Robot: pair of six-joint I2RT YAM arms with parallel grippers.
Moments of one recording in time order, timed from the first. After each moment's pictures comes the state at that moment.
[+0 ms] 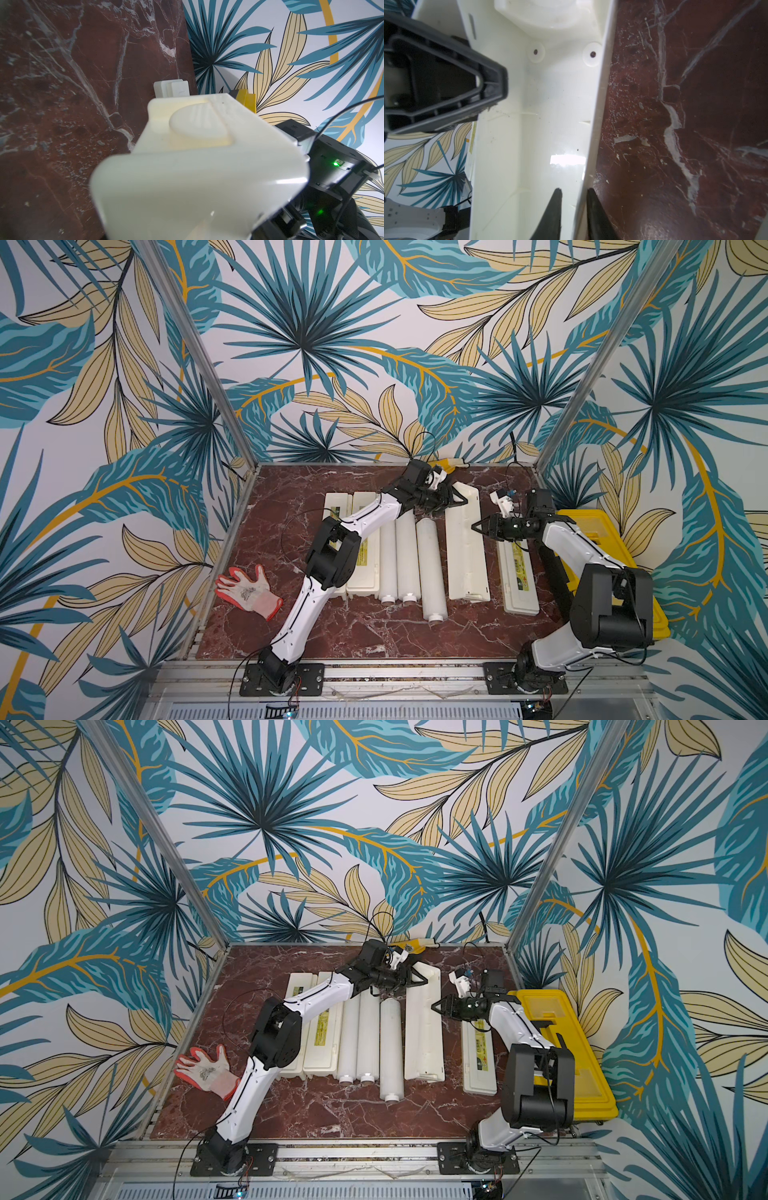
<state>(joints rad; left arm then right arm) -0.64 2.42 2.11 -0.20 0.78 -0.96 -0.14 1.57 1.05 -0.50 -0.77 0.07</state>
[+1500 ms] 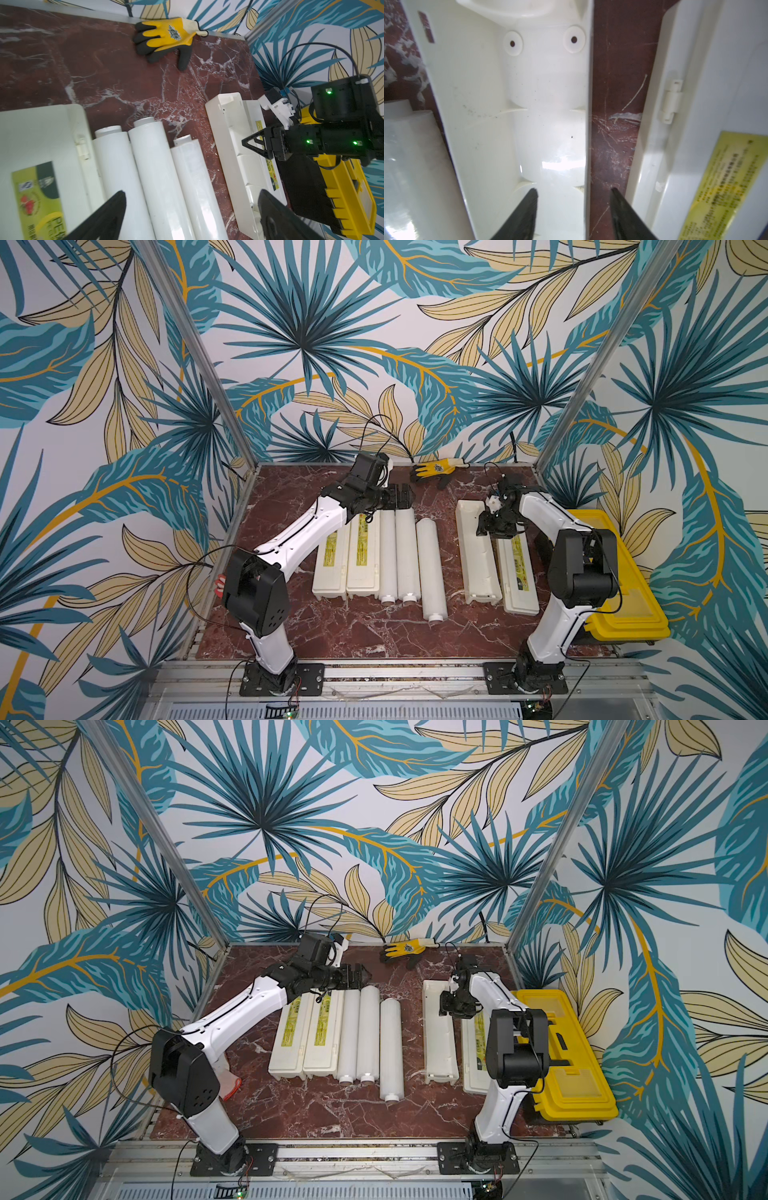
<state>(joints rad) -0.51 1.72 1.54 -0.52 0.26 -0.52 -0.01 1.87 1.42 -0.92 -0.10 0.11</state>
